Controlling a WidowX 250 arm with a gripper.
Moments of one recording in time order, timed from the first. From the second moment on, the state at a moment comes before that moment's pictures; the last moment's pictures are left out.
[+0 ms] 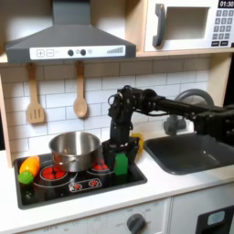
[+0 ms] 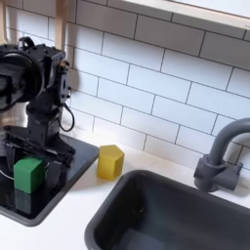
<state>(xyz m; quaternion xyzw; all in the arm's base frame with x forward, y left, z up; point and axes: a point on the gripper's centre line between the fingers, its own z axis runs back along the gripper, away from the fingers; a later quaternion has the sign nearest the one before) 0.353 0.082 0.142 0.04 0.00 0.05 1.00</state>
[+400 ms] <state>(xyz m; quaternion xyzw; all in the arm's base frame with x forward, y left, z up) 0.353 0.090 0.138 0.03 0.01 0.06 1.00</state>
